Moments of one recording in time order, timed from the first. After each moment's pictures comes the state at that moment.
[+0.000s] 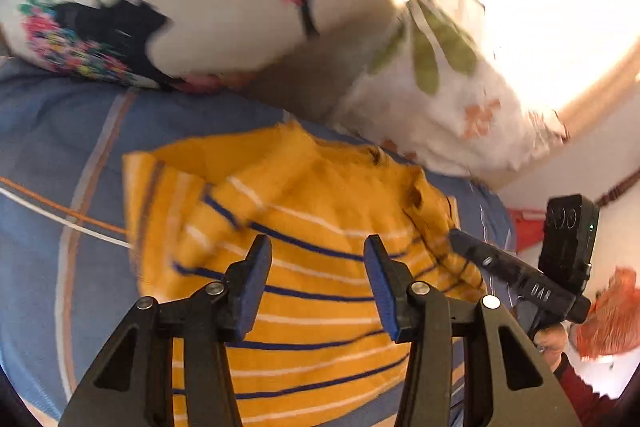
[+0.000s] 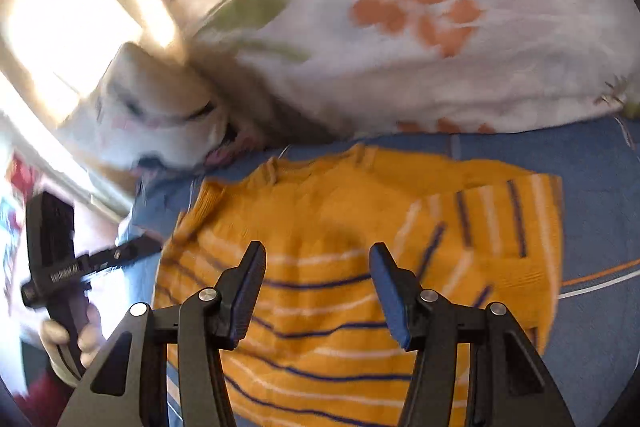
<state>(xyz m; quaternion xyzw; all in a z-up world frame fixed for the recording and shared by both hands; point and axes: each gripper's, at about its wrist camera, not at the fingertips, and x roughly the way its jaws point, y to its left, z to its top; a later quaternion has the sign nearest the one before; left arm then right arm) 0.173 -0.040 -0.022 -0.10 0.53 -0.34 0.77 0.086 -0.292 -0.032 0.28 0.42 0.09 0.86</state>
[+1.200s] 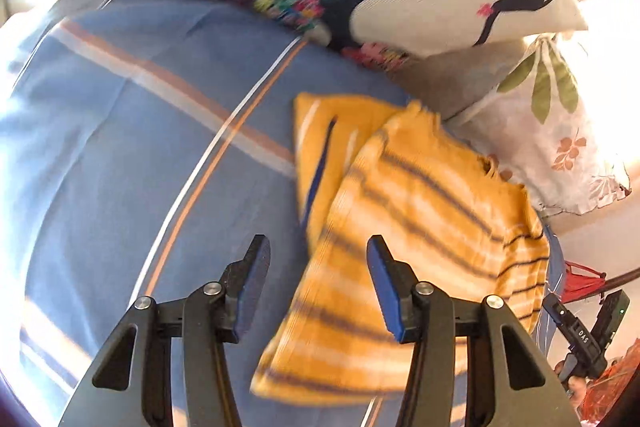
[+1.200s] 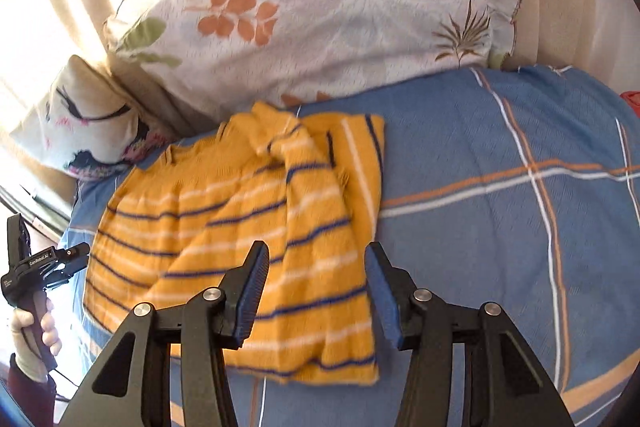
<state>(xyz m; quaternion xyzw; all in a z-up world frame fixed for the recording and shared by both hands) 0.144 0.060 -0.050 -0.15 0.55 -0.15 0.81 -0.012 -0.368 -0.058 0.28 0.43 -0.06 0.86</state>
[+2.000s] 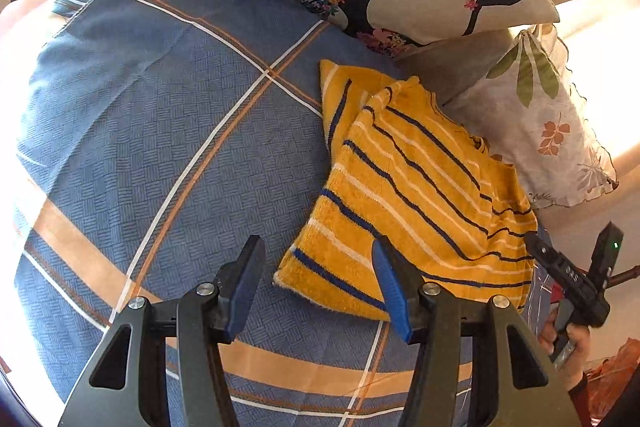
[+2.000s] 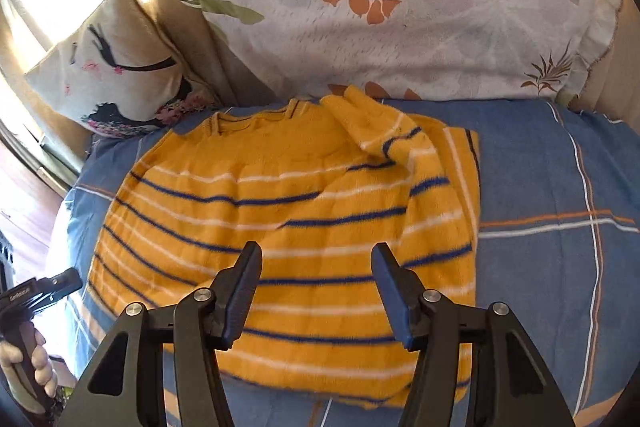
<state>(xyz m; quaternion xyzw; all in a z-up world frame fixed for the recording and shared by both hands) 0.092 0.081 -0.047 -0.18 0.55 -0.15 0.80 0.047 -0.306 -0.045 0.21 0.46 -0.02 0.87</state>
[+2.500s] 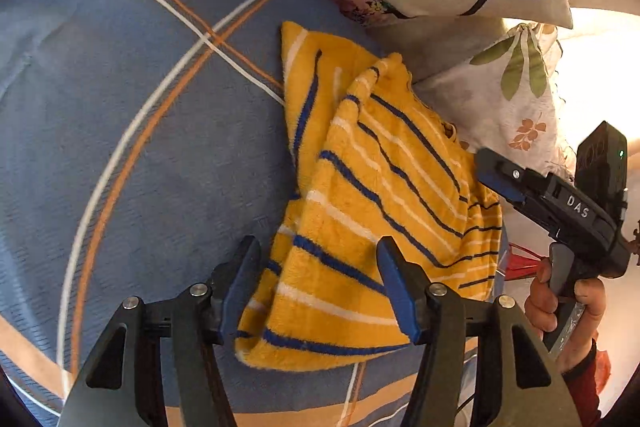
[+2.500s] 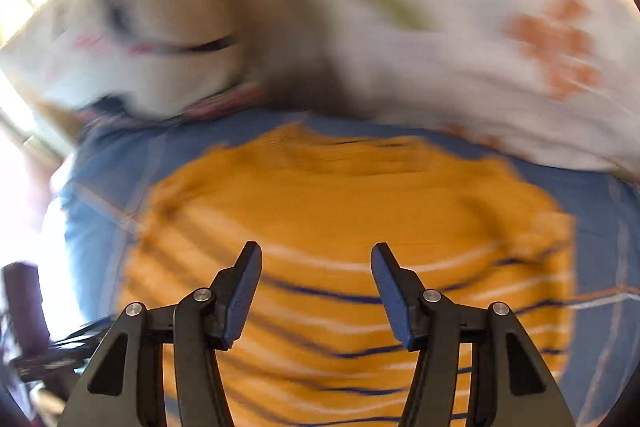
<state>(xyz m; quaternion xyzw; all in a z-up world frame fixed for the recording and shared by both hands) 0.137 0.068 -0.092 -0.24 0.59 -0.26 0.73 0.166 -0.193 -0.012 0.16 0.52 0.05 0.84</state>
